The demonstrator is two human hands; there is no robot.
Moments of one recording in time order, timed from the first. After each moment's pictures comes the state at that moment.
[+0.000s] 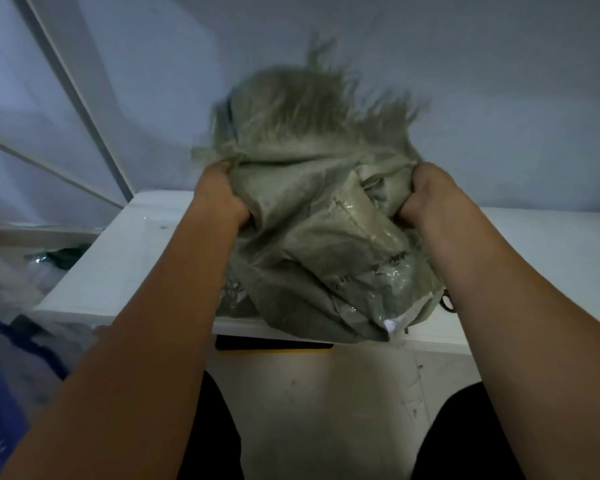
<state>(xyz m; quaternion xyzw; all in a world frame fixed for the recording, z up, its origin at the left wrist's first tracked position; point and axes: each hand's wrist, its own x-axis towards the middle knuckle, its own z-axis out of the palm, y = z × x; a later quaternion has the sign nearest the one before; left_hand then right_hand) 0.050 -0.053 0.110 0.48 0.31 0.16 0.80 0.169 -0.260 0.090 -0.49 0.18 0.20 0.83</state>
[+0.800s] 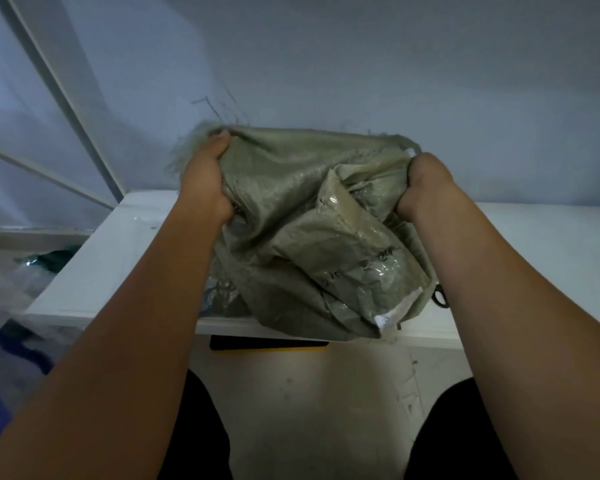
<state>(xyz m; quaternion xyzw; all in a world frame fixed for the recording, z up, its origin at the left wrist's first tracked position) 0.055 -0.032 0.097 0.43 0.20 0.17 0.86 0.198 -0.279 0.078 -0.54 0.19 0.15 0.81</state>
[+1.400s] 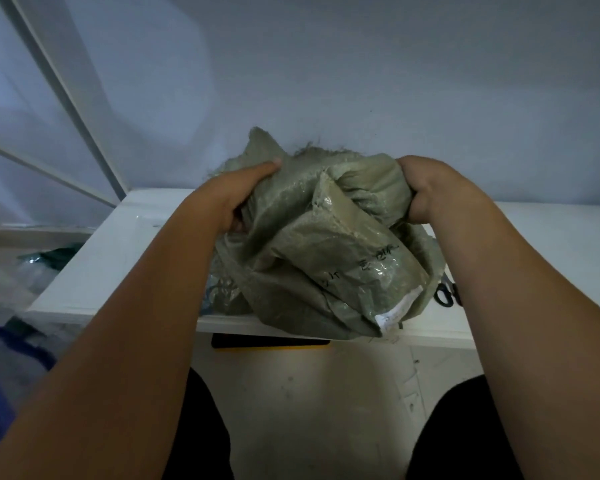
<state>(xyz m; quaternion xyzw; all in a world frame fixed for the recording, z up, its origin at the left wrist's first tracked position) 0.058 -0.036 0.089 0.70 0.28 -0.05 0.66 0.164 -0.279 0.096 -0.67 0.10 0.26 0.69</state>
